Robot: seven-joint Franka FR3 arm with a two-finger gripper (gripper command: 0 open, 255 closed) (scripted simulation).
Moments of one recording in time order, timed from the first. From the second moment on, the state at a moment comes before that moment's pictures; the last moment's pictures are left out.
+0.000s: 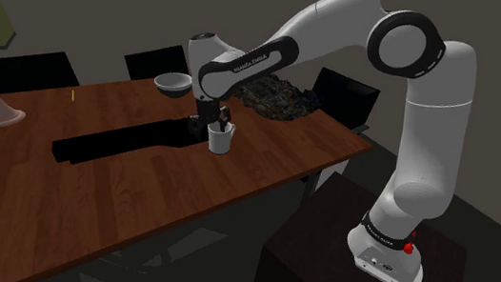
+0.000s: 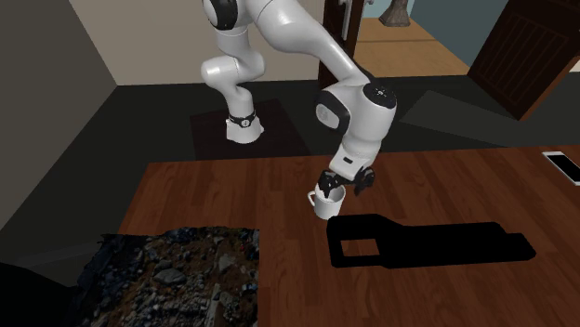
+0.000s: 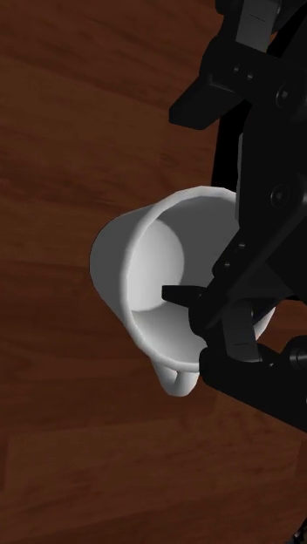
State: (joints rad) arm 0.08 0.34 0.24 -1.82 -0.16 2.10 0.62
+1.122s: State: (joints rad) arm 0.08 0.34 0.25 -1.81 -0.16 2.09 0.62
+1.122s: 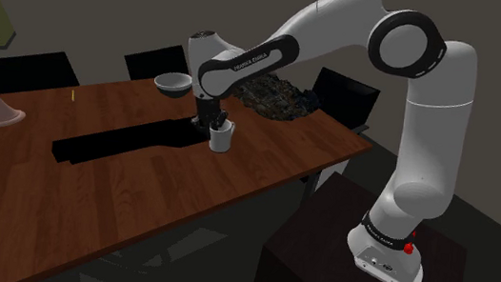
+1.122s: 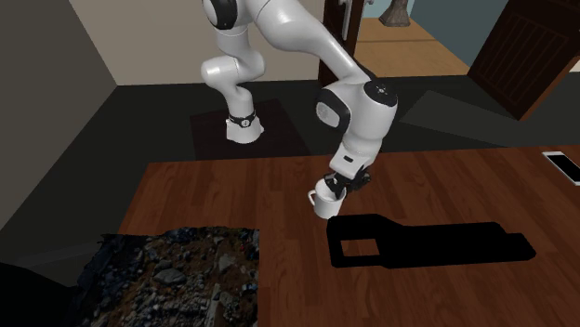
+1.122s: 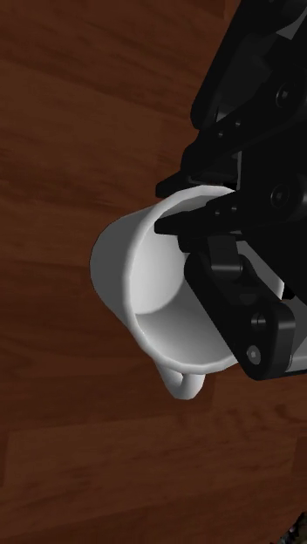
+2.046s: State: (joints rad) arm 0.08 0.27 0.25 -1.72 -0.13 1.93 0.60
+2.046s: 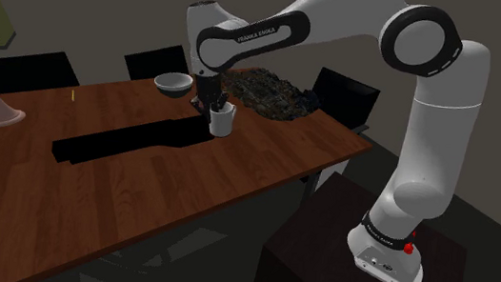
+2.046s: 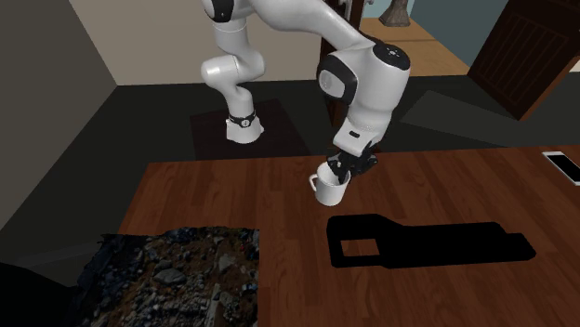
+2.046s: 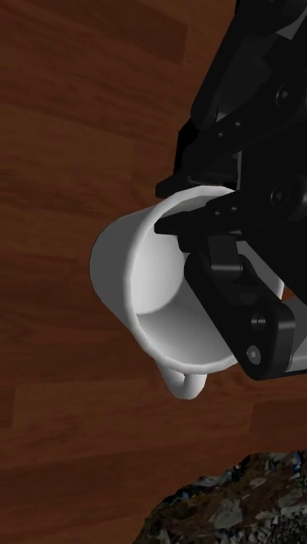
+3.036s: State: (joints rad) arm 0.08 0.24 0.26 -1.55 -0.12 1.74 0.58
